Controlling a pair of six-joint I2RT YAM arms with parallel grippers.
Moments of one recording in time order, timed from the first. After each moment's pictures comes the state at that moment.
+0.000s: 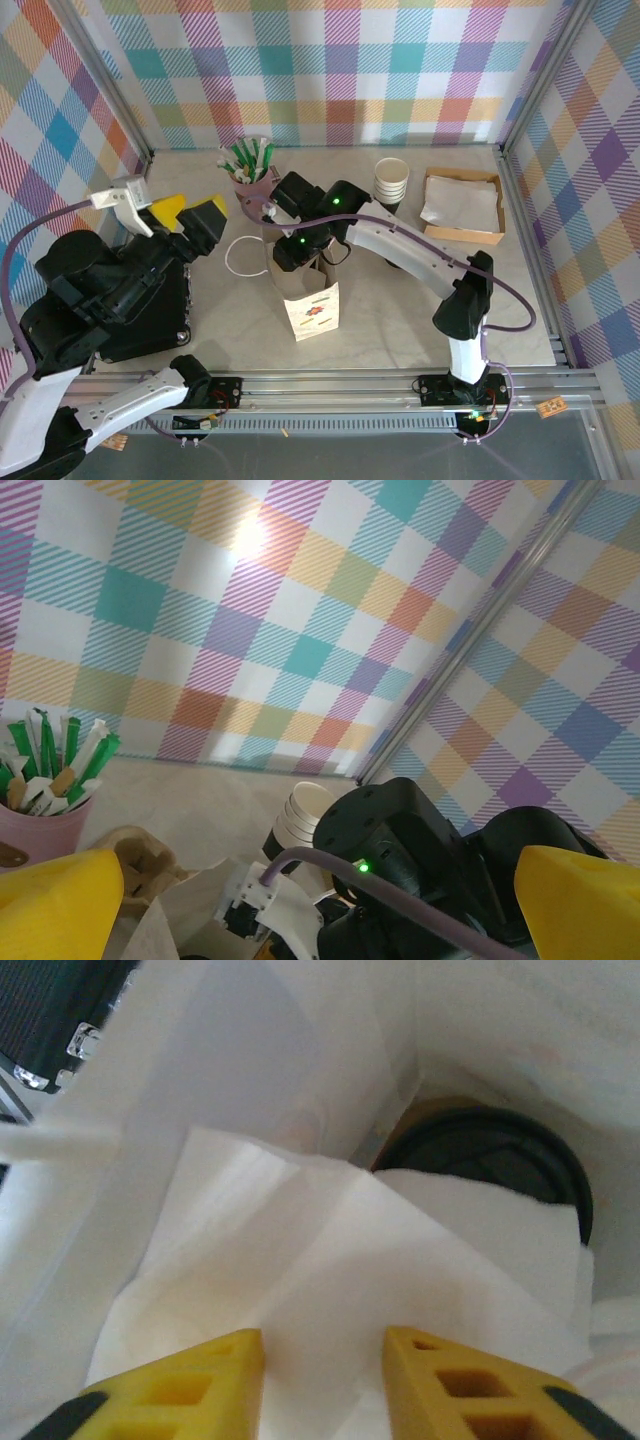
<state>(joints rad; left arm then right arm) -0.75 0.74 1.46 -0.74 -0.28 -0.51 0.99 1.90 2.03 -1.24 -0.14 0.19</state>
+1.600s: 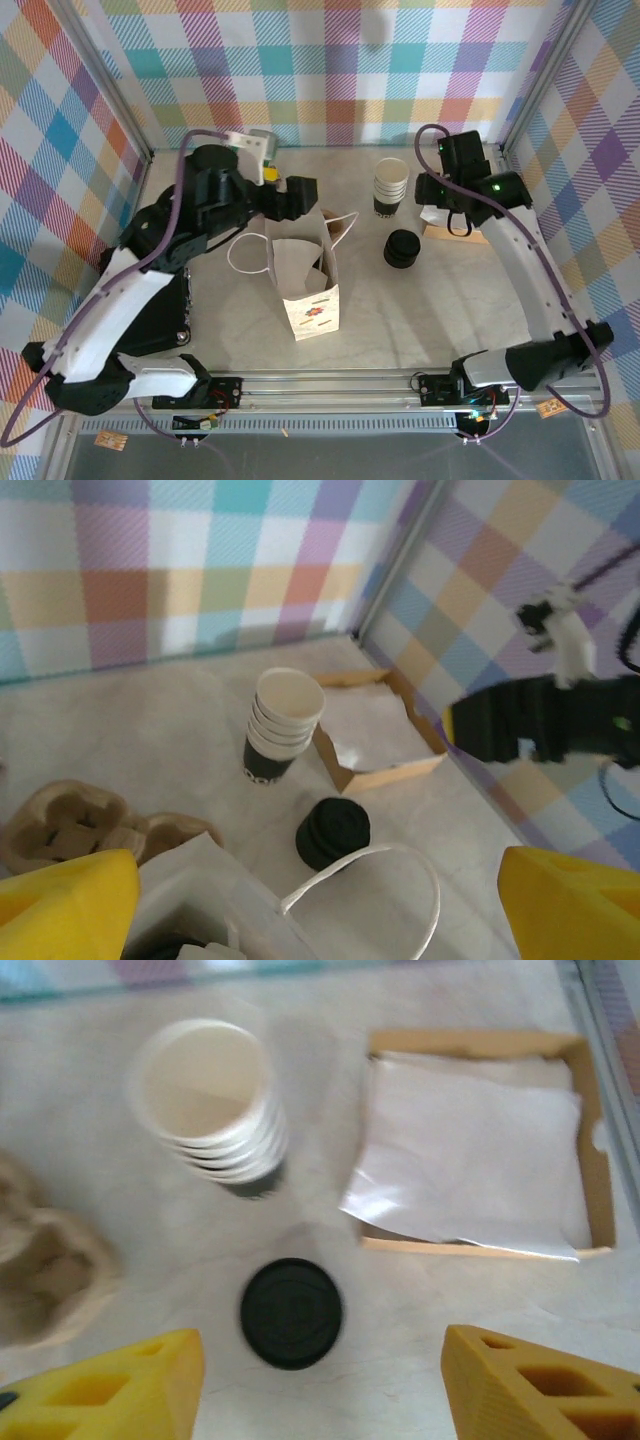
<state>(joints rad) -0.75 1.27 1.72 -0.80 -0.03 -0.36 0.30 1.39 1.58 -1.08 0.25 0.32</state>
